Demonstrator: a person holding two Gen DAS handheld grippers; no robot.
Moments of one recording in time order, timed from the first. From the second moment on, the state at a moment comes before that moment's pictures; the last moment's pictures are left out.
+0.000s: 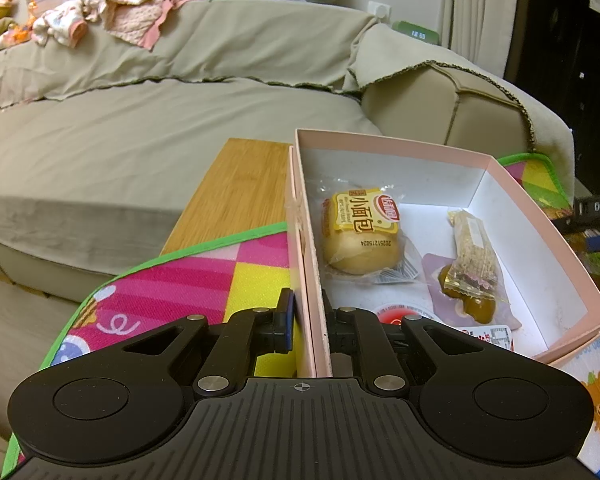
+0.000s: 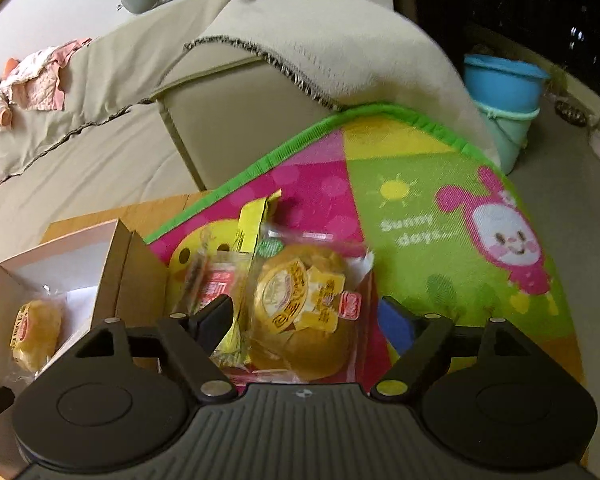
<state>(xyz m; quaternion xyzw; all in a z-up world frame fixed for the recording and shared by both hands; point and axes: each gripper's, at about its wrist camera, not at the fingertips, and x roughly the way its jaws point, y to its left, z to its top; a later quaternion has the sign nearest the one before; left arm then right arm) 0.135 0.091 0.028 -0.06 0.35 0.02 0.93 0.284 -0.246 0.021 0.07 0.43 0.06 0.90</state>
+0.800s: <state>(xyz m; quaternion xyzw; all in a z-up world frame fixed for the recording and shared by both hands) 0.140 0.091 0.029 -0.05 0.35 0.02 0.93 0.132 -0.253 0.071 0.01 0.45 0.15 0.88</state>
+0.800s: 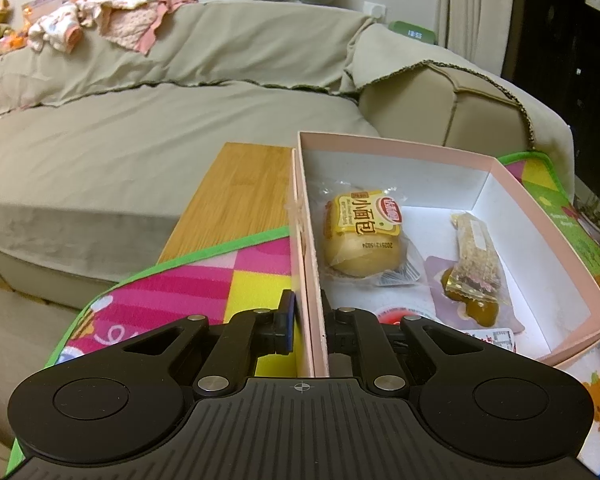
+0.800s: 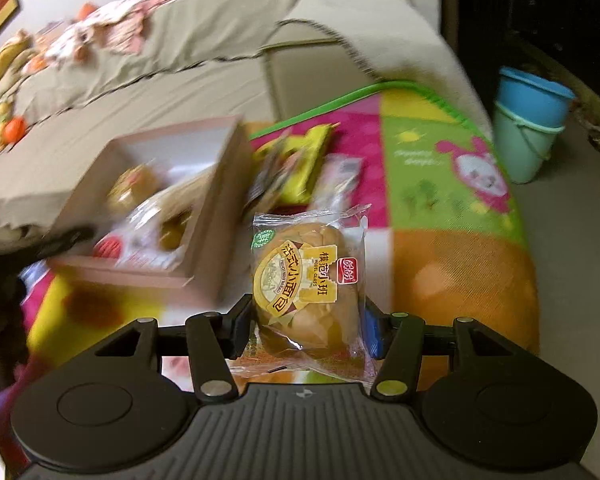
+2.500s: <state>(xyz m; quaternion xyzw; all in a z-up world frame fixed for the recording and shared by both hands) 0.138 0.092 0.028 -0.06 0.35 0.02 0.93 0.230 -0.216 0.062 0.08 0.41 0.15 0.90</state>
